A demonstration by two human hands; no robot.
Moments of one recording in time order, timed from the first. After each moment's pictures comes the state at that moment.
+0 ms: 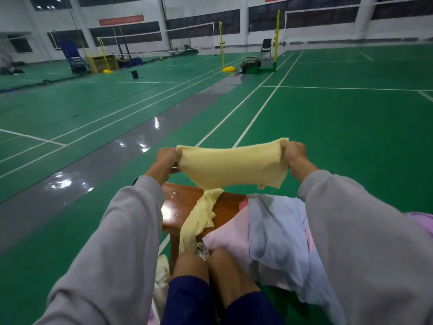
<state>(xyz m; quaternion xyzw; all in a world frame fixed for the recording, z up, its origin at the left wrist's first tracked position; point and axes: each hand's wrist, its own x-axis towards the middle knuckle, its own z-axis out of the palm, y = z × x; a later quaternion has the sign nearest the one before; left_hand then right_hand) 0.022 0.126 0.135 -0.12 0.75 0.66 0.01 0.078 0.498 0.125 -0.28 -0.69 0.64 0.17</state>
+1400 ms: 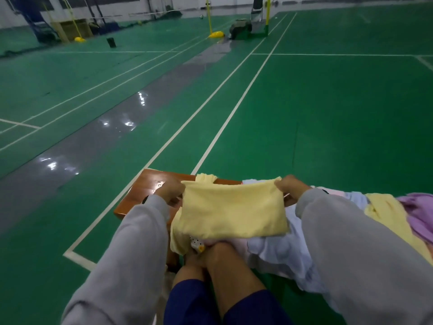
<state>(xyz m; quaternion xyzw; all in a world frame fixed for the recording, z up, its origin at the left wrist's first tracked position) 0.015 0.147 0.014 -0.11 0.89 0.37 0.26 0.074 0.519 -0.031 -0.31 -0.83 0.44 -0.14</state>
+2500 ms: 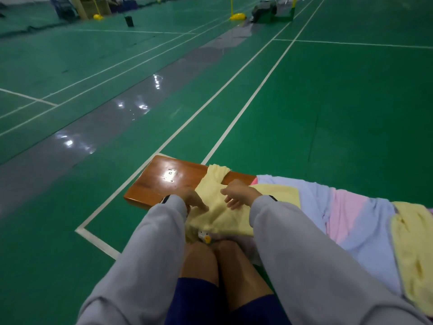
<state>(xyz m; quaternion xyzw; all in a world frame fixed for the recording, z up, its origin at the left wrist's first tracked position) 0.036 0.146 -0.018 -0.15 0.86 0.28 0.40 0.038 0.333 -0.051 -0.15 -0.83 0.45 -0.28</state>
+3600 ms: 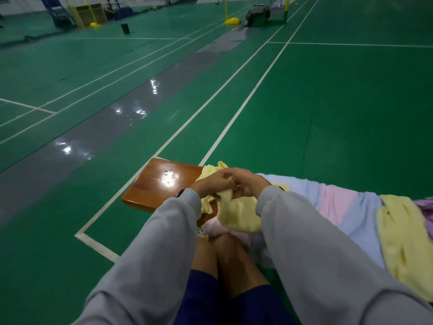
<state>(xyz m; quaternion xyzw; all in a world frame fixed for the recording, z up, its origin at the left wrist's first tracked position) 0.048 0.247 0.016 0.12 0.87 0.39 0.29 0.052 0.368 0.004 -0.21 -0.66 0.67 -0.29</state>
